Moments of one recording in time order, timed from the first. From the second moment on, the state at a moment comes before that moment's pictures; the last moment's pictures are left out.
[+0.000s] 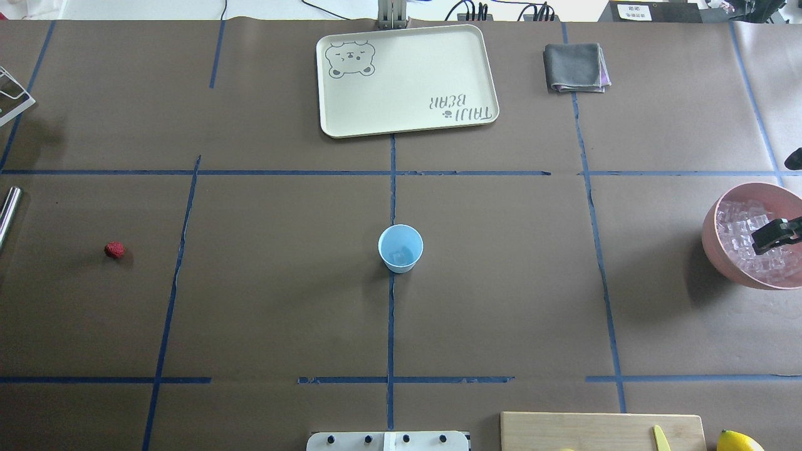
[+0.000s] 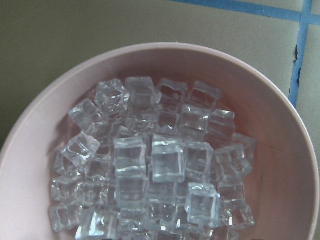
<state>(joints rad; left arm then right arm) -1.54 -1.43 -1.84 -1.45 -2.38 0.05 1.09 -1.74 1.85 -1.43 2.15 0.45</state>
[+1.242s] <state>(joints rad) -1.54 -1.43 -1.84 -1.45 -2.38 0.05 1.08 -1.71 1.80 -1.43 2.08 0.46</state>
